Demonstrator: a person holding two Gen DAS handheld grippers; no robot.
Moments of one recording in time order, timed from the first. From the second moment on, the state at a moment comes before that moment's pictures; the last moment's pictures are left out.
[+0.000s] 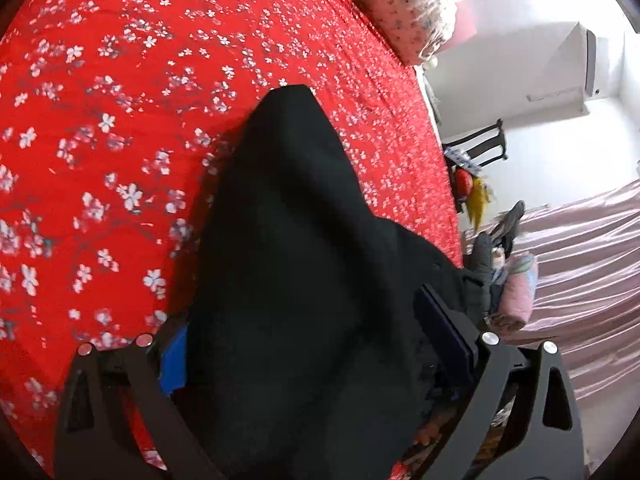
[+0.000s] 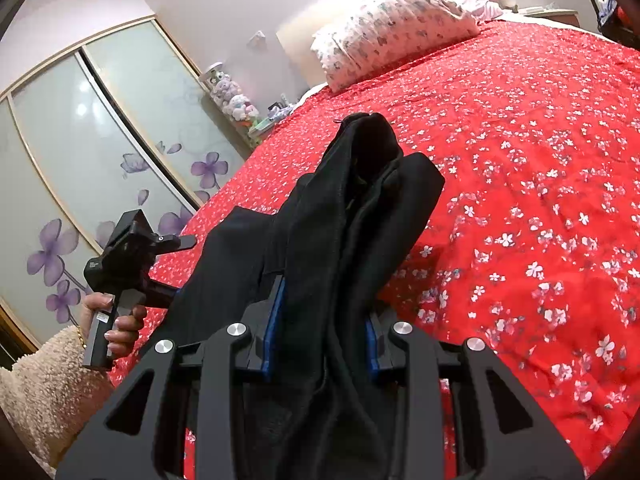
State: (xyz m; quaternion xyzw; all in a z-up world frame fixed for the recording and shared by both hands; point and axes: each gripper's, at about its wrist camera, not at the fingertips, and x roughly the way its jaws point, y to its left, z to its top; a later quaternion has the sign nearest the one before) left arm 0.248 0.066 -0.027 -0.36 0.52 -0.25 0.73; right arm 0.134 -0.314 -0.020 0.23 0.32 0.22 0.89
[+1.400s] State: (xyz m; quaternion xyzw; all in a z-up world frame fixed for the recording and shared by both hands) left arm 0.198 -0.046 0.047 0.02 0.43 -0.11 0.90; right arm 0.168 -0.341 -0.025 0.34 0.36 0.24 0.84
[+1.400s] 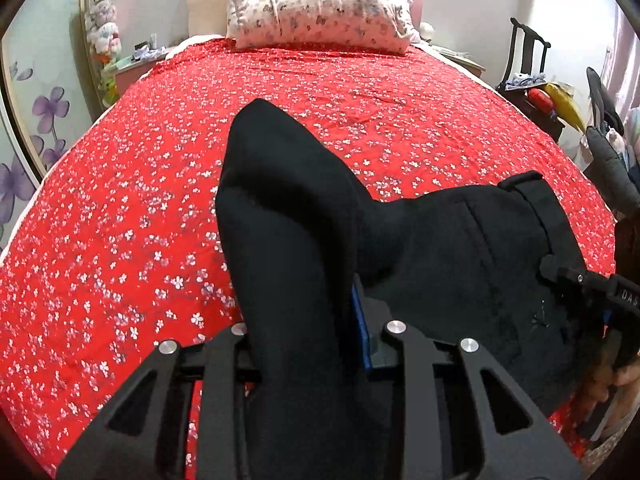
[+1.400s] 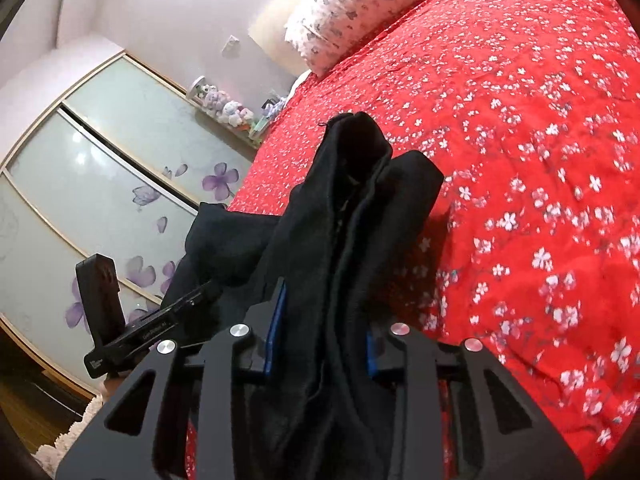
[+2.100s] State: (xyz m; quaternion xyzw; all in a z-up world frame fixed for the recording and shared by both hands) left arm 0.275 -0.061 0.021 -0.03 0.43 -0.12 0.89; right arm 0.223 -0.377 -0.048 0.36 0.37 0.17 0.84
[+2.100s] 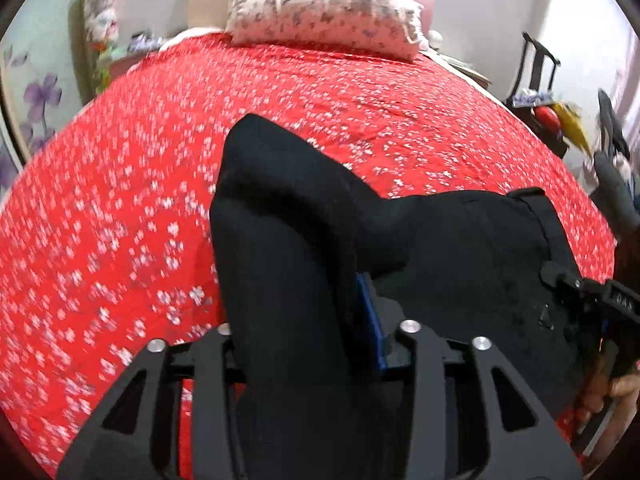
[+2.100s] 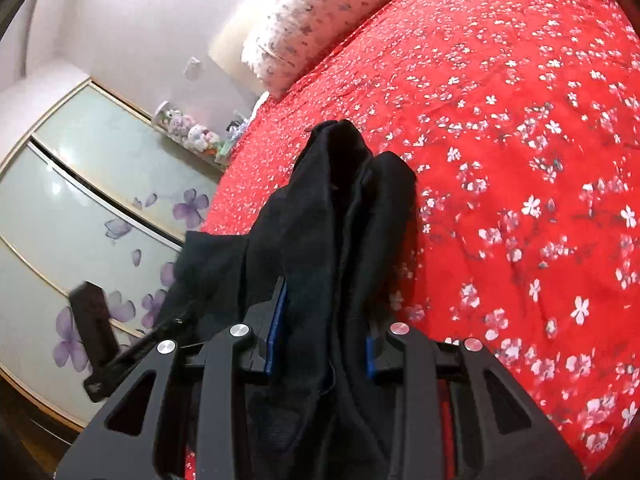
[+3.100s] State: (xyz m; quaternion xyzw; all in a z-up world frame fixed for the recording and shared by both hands) left arm 0.228 -0.041 0.016 -0.18 0.44 -0.19 0.86; right arm 0.191 -0.332 -0.005 0.29 0.37 0.16 0.87
